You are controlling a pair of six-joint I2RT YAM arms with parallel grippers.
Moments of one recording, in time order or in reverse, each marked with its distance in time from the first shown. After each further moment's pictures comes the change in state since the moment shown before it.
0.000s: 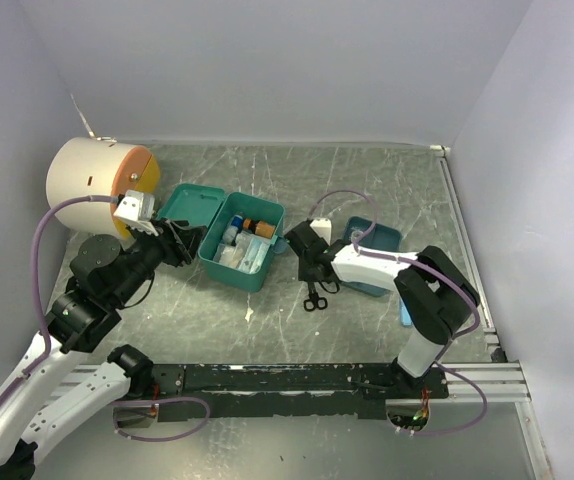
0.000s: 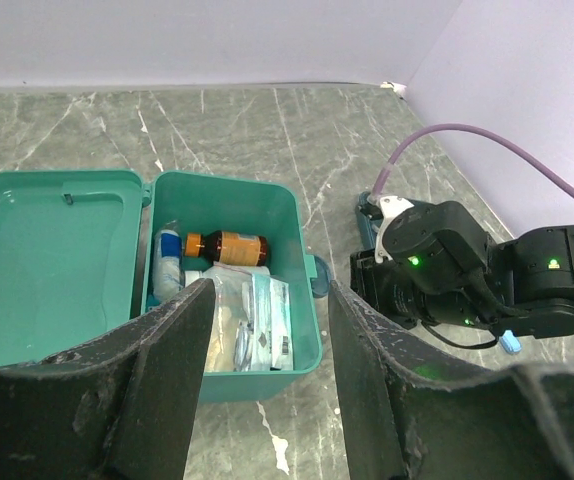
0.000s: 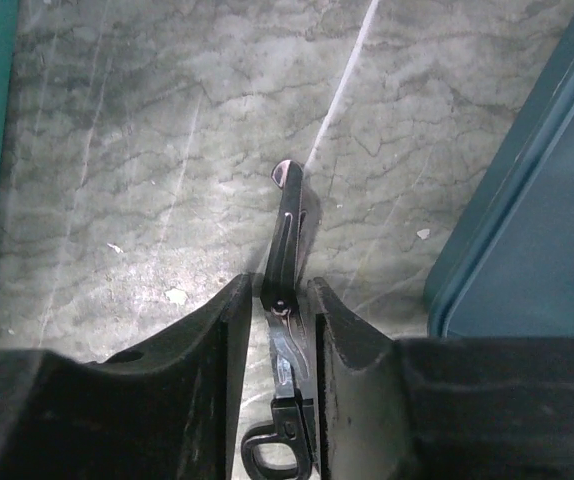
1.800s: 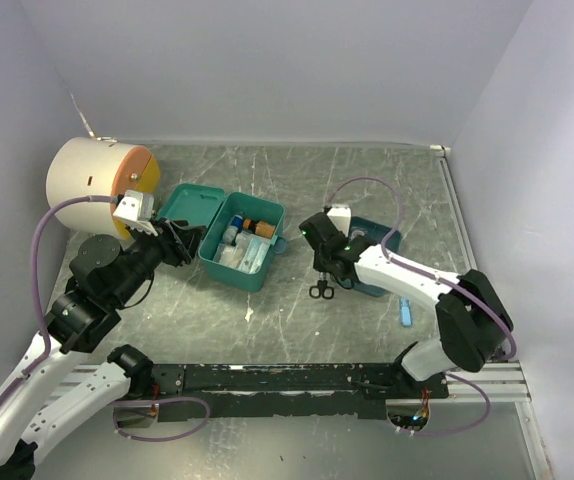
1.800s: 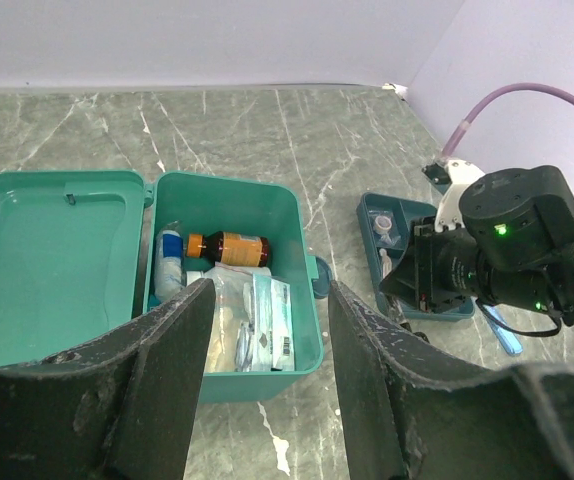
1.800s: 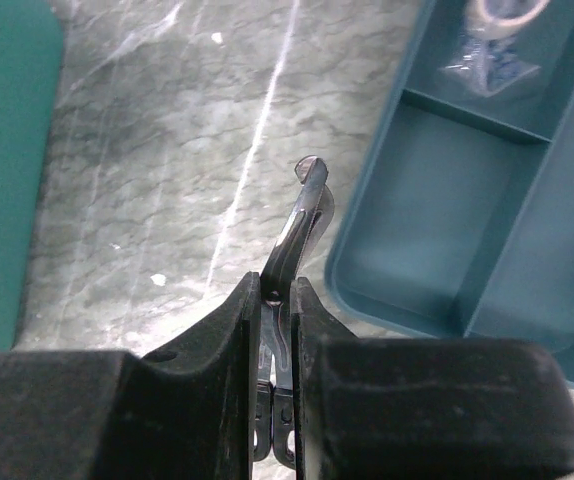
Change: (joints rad) left arm 0.000 -0.002 0.000 0.000 -0.006 0.000; right arm -0.019 -0.209 0.011 -0.131 0.103 -0.017
